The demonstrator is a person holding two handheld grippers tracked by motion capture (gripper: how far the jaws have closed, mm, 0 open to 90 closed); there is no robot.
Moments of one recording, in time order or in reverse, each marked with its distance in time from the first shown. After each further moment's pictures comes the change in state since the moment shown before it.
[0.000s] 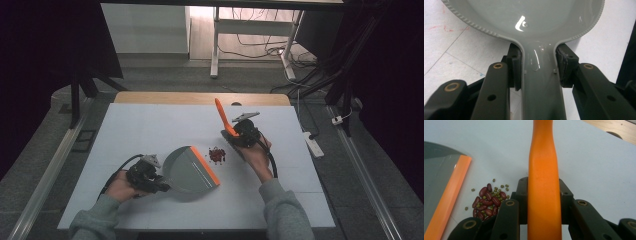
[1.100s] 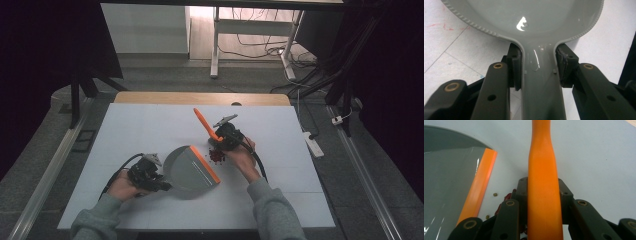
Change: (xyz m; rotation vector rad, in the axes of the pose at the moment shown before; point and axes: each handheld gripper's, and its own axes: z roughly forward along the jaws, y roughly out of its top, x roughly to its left) left arm 0.003 0.003 0.004 0.010 -0.008 -0.029; right arm 0.039 0.014 0.030 0.082 0.047 -0.113
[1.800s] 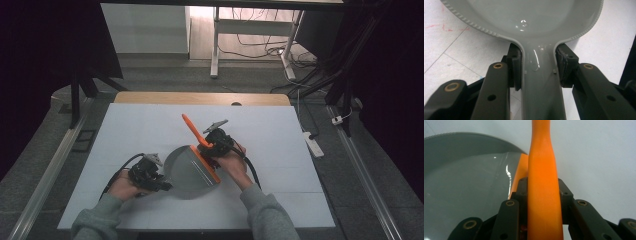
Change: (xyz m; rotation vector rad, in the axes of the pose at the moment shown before) left arm 0.000 0.001 0.001 0.000 0.001 -0.003; right arm 0.037 0.005 0.002 -0.016 0.070 -0.012
